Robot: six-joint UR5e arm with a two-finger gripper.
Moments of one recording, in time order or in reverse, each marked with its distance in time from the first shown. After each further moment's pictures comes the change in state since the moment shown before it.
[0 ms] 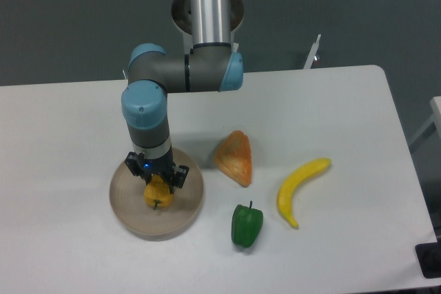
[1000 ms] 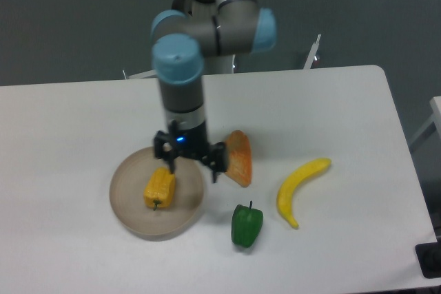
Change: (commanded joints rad) arm 0.297 0.202 0.014 -0.018 0.003 0.297
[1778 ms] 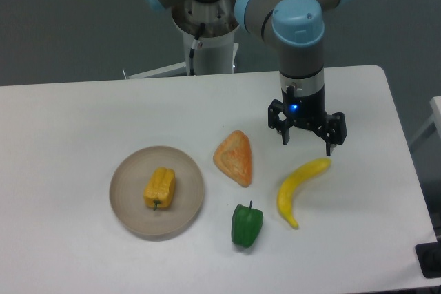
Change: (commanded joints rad) arm 0.174 -0.009 0.015 0.012 0.043 0.410
